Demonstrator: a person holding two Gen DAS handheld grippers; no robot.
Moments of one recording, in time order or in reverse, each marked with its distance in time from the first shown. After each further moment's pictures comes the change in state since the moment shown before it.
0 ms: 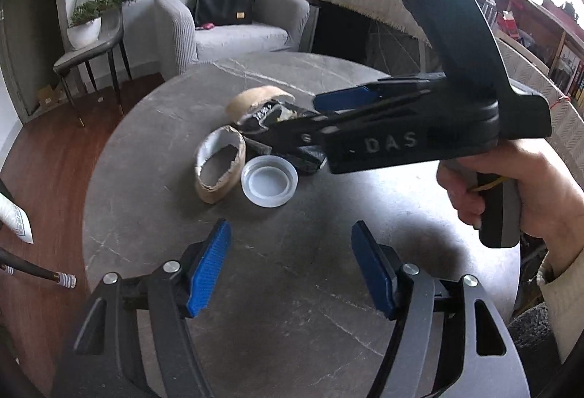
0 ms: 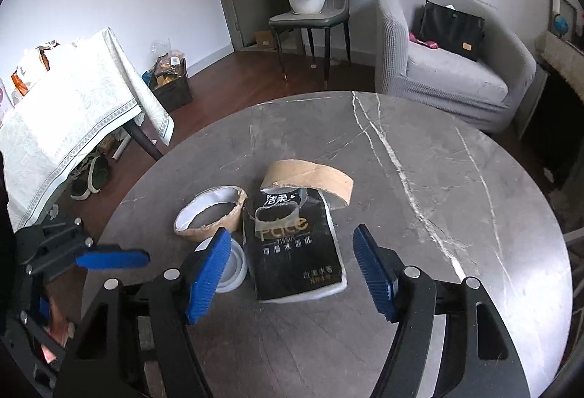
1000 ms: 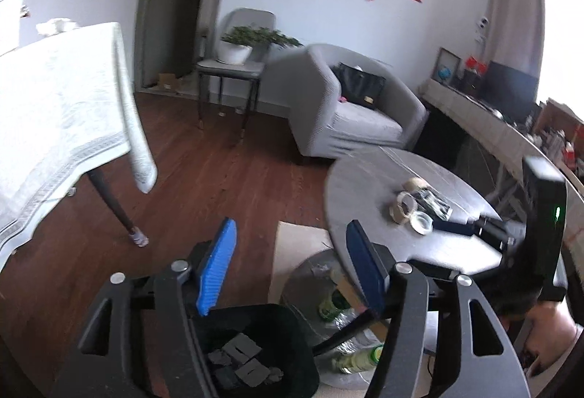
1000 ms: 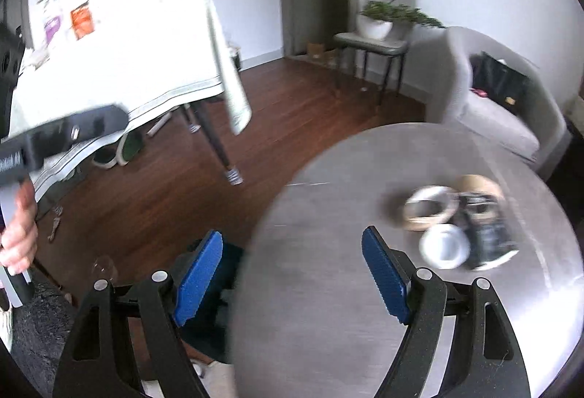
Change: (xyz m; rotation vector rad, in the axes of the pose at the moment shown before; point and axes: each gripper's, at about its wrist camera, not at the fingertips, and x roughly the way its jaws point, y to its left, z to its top) left arm -0.187 0.110 -0.073 -0.357 -0.308 0.285; right arm -0.024 0.163 -0.025 -0.194 -0.072 0.024
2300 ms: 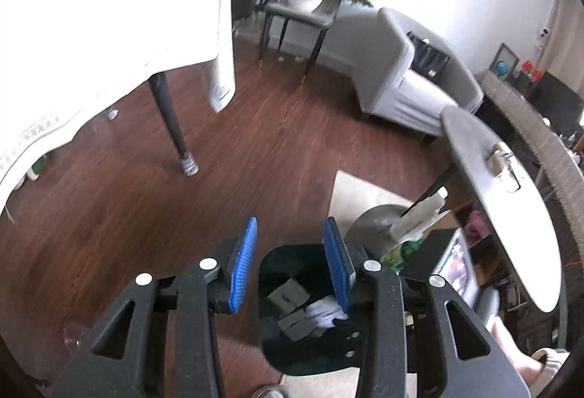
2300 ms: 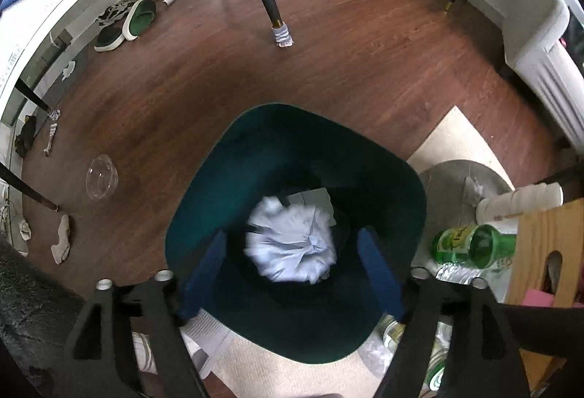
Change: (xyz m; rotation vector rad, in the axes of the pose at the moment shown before) left arm -0.002 0.133 -0.070 -0.193 0.158 0.141; right arm 0.198 0.151 -0.088 -0.107 0.515 0.081
